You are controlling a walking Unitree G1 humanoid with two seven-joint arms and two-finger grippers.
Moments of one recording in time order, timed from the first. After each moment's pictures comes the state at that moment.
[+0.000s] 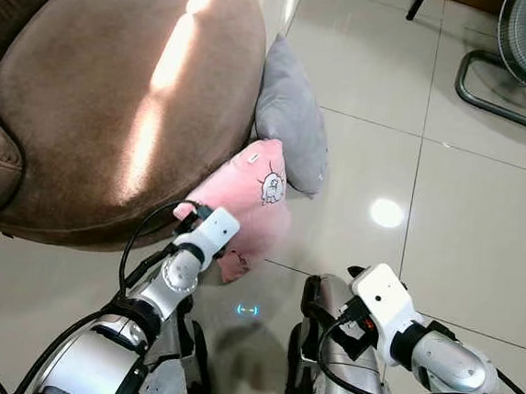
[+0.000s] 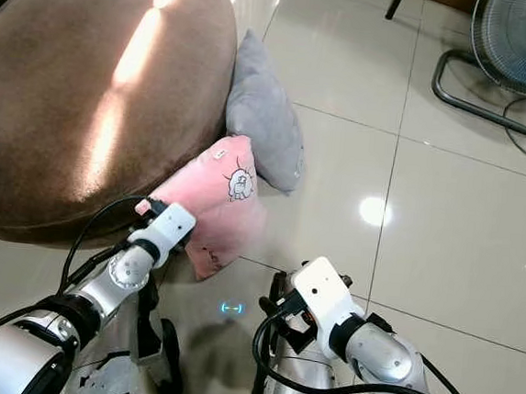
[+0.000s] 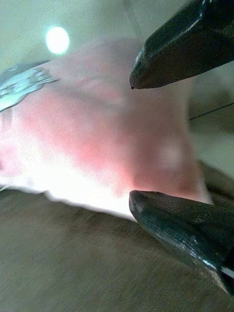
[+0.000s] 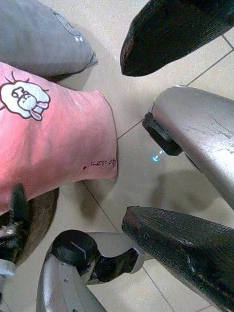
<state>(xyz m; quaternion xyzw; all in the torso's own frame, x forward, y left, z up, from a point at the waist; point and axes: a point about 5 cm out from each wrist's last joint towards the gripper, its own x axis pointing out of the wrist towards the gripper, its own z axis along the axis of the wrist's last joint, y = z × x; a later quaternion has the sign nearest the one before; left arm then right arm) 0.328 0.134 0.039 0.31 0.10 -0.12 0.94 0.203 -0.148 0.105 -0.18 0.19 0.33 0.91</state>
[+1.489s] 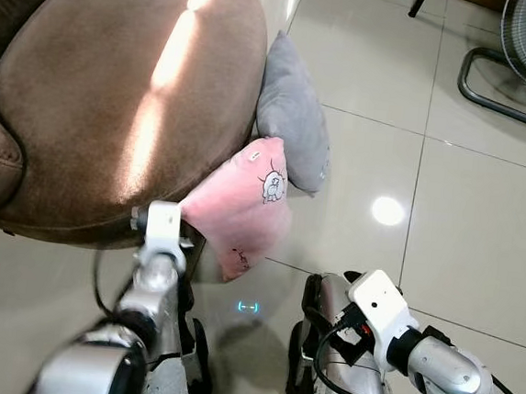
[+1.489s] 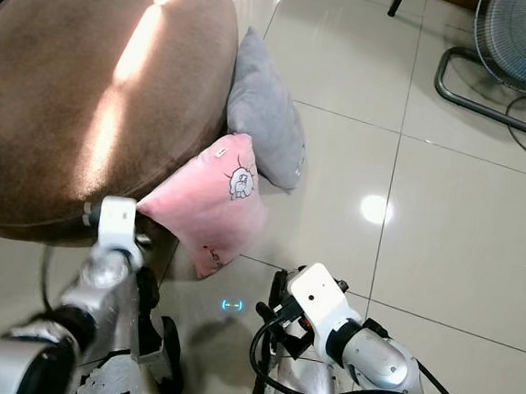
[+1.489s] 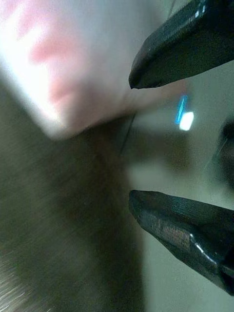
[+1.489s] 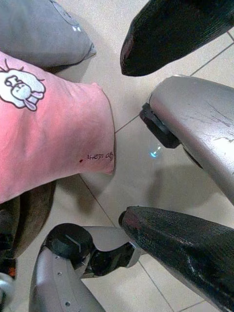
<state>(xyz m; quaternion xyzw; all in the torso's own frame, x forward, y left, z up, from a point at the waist) 0.311 0.166 0.013 -0.02 0.21 0.08 0.97 0.198 -0.147 0.096 -0.17 0.19 0.33 0.91</state>
